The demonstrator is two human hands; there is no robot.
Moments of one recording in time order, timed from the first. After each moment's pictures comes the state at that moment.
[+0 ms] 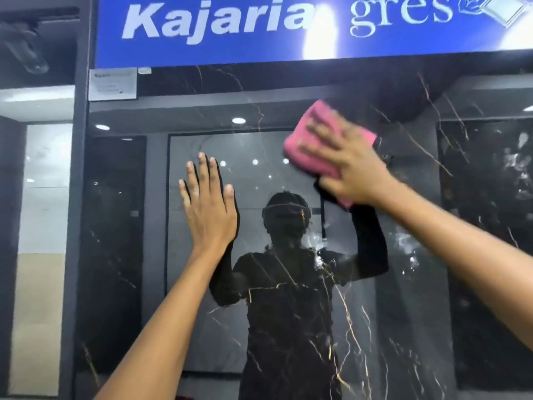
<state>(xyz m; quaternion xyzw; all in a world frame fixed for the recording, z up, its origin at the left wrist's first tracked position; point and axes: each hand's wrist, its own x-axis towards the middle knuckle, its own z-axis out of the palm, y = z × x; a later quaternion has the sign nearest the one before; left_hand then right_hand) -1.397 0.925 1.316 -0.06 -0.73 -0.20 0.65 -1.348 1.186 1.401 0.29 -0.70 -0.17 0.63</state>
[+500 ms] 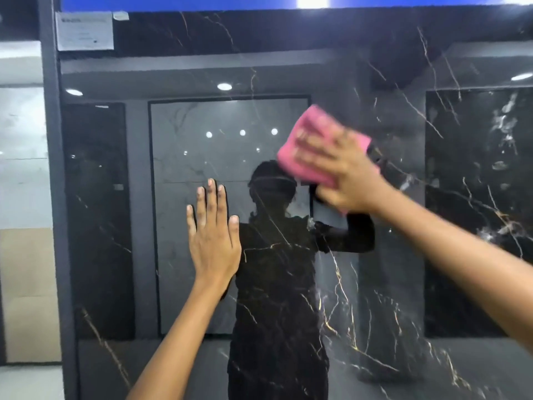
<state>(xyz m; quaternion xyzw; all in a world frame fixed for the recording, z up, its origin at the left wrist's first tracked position) -1.391 0.935 1.203 -0.09 -0.75 -0.17 0.63 -1.340 1.186 1.323 0.31 -0.72 -0.17 0.60</state>
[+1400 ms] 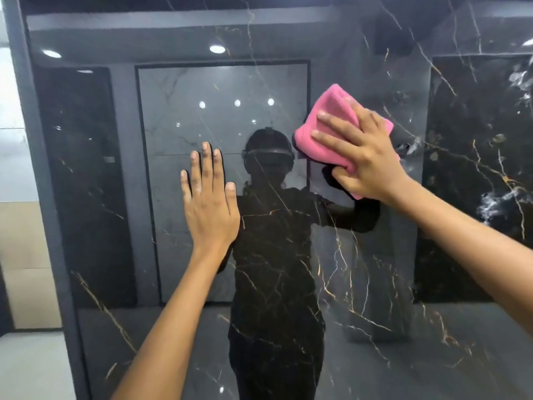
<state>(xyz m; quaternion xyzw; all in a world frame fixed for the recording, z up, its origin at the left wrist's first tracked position) -1.392 0.937 1.201 -0.09 -0.75 -0.17 0.63 -1.337 1.206 1.293 0.30 -0.70 -0.15 0.62</state>
